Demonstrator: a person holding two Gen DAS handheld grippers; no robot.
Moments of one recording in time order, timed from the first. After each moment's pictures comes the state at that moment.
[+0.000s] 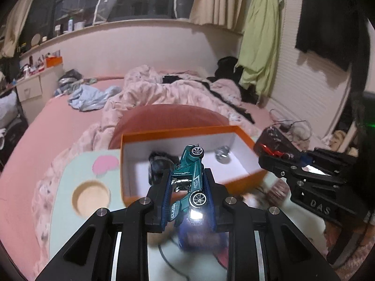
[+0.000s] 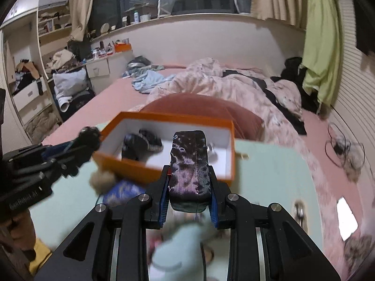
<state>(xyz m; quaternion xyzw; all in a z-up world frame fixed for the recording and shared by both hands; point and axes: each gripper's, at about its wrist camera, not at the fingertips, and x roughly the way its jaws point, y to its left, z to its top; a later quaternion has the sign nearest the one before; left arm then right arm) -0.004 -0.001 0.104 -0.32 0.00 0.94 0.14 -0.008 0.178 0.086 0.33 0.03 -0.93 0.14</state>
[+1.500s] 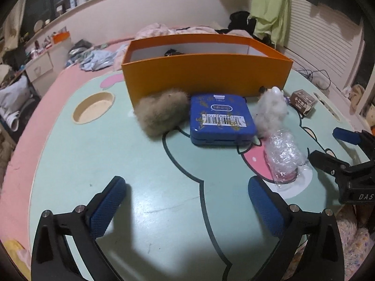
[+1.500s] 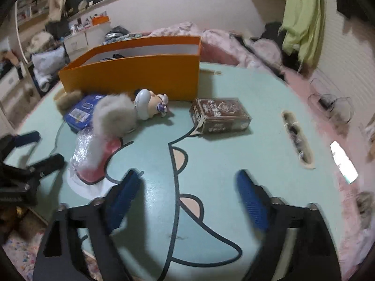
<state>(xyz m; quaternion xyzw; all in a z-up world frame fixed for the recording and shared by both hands) 0.073 0.002 0.008 -0.42 0.05 0.90 0.09 0.053 0.220 -0.005 0.42 0.02 -0.91 0.07</state>
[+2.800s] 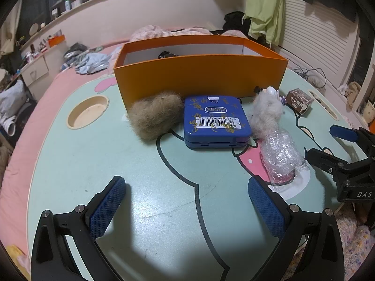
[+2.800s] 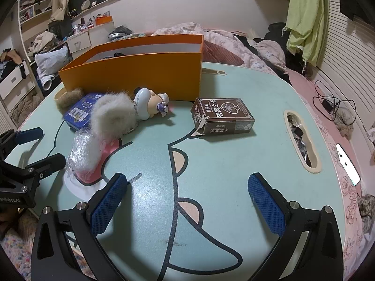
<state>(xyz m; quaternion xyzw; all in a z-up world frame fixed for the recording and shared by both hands) 0.071 0.008 0.008 -0.42 0.06 0.90 0.10 0.058 0.218 -0.008 0.41 0.02 -0.91 0.08</state>
